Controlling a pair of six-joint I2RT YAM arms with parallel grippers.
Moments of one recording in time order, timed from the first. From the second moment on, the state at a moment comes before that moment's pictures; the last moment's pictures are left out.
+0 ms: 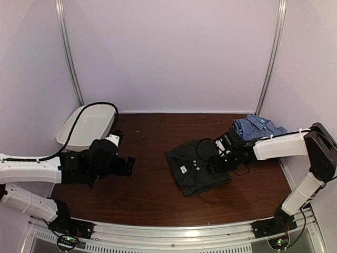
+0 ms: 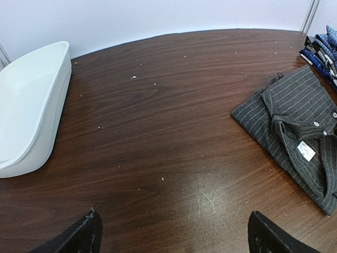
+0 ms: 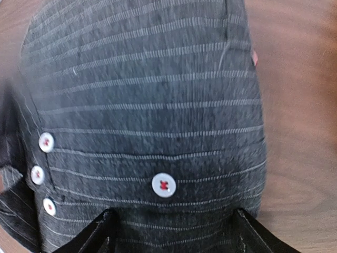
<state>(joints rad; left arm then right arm) -1.00 1.13 0.67 -0.22 -0.60 -0.44 0.62 1.58 0.83 -0.26 0.00 0.43</state>
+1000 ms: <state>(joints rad) -0.92 1.14 0.71 -0.23 -0.56 -0.42 1.11 1.64 0.90 0.15 -0.15 0.65</state>
